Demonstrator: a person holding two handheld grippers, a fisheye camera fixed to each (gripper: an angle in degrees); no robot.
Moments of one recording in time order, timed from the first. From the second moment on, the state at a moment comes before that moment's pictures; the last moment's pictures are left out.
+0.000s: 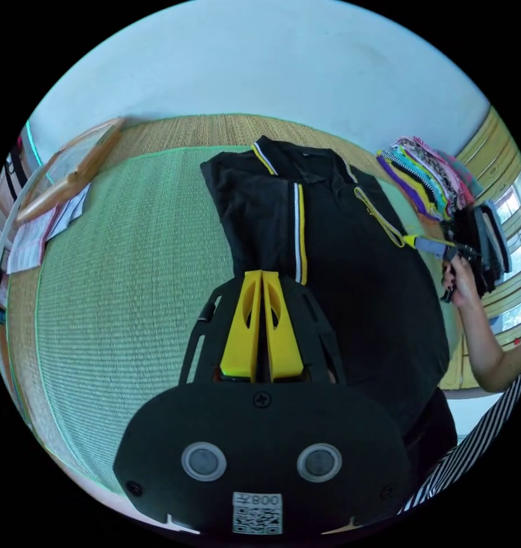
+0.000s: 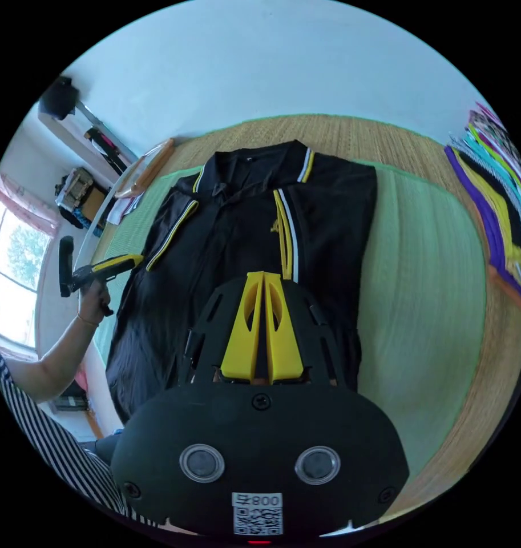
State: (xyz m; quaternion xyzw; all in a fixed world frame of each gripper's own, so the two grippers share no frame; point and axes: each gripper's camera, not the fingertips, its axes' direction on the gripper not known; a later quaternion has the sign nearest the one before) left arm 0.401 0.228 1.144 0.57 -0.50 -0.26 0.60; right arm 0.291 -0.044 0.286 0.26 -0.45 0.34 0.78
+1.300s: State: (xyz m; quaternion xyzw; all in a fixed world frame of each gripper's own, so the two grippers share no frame) left arm 0.322 0.455 1.400 0.68 -0.12 -0.26 0.68; right arm 0.073 0.469 0.401 0.12 -0.57 0.56 0.59
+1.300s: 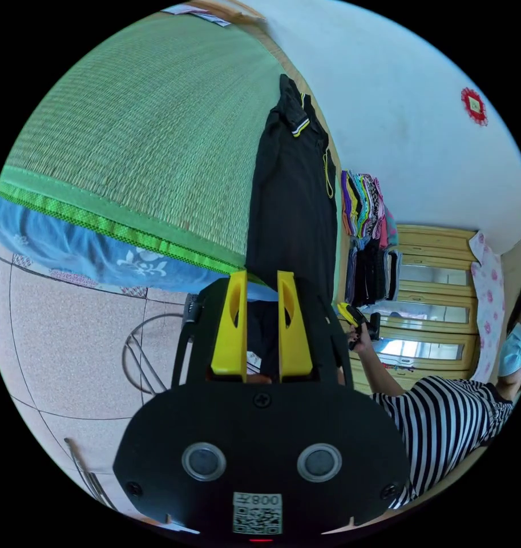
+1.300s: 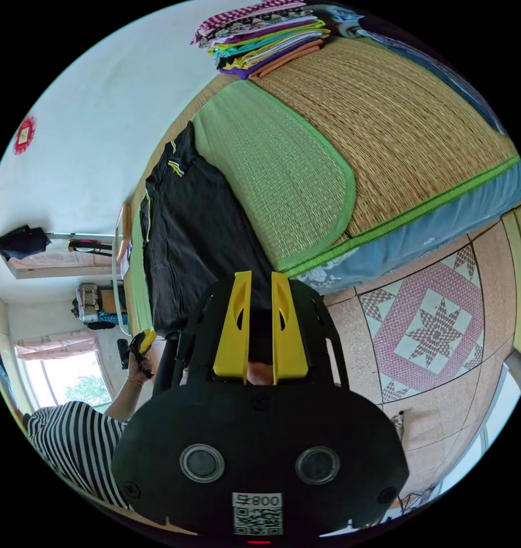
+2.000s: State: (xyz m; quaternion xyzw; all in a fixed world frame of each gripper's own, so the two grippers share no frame) left arm 0.323 0.486 1.423 0.71 -0.07 -0.19 0.67; right arm 0.019 0.496 0.449 0.12 -0.63 0.50 0.58
